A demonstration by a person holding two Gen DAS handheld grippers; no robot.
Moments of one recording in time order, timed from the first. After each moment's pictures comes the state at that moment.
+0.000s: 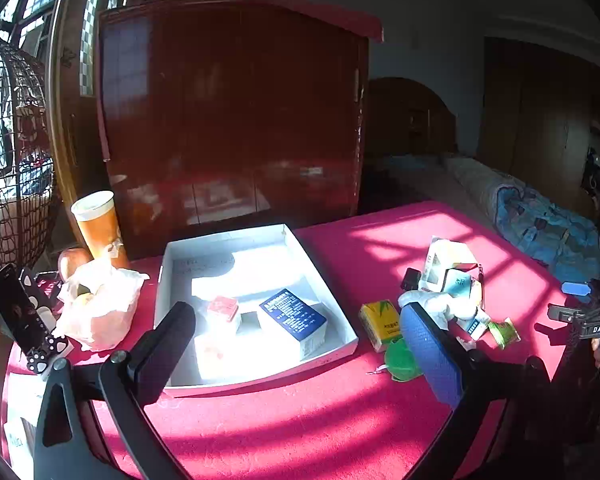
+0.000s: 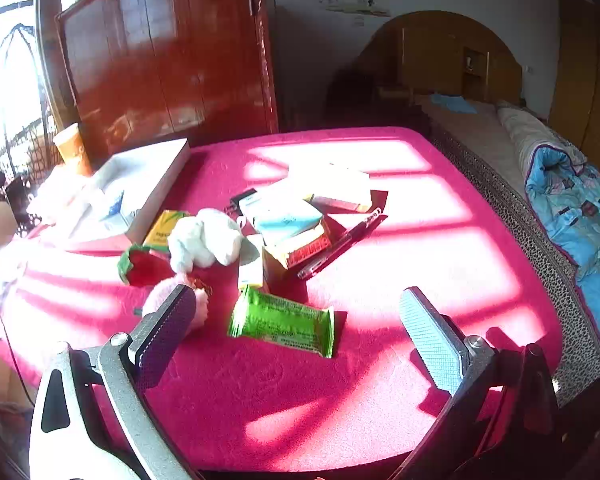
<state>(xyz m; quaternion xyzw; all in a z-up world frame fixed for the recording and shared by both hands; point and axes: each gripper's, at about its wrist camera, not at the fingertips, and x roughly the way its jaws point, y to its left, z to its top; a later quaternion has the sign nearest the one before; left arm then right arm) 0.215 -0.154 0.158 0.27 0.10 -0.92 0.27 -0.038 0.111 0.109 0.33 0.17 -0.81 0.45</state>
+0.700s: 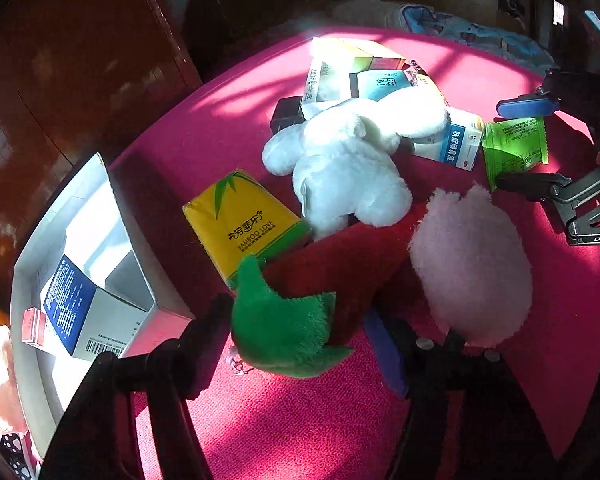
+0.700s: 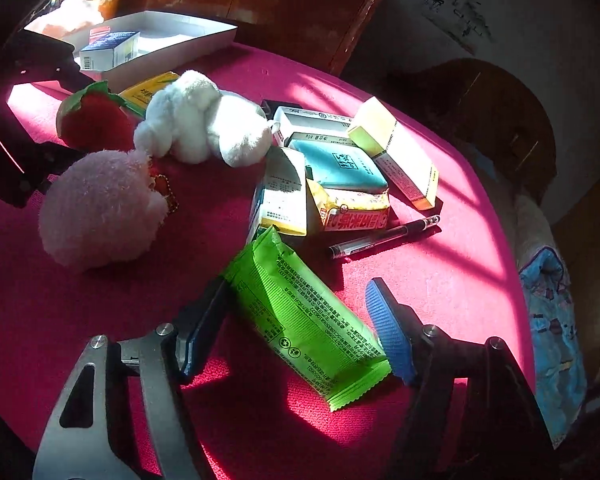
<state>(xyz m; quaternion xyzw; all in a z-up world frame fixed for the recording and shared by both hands) 0.070 -0.101 0.010 0.48 -0.03 -0.87 0.12 -0.032 0.038 0.022 0.25 0.39 -0.76 0.46</state>
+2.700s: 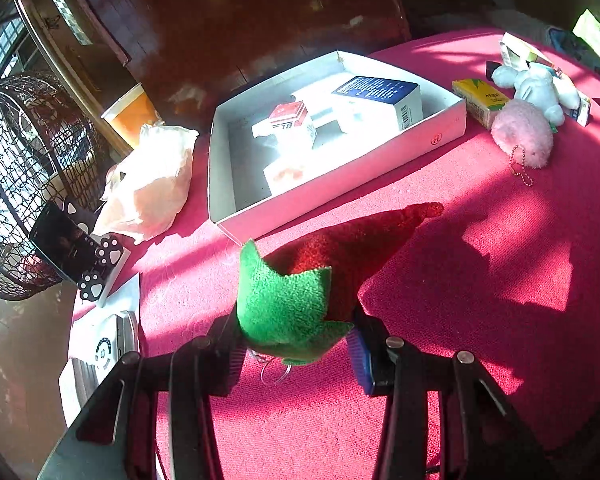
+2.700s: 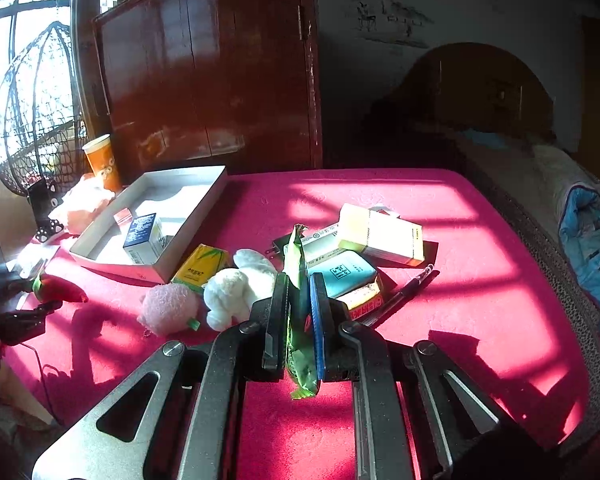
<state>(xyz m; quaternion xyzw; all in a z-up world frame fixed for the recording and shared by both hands) 0.284 -0.148 0.032 0.45 0.01 -0.79 0.40 -0.037 0.071 0.131 0.27 0.14 -0.80 0.52</state>
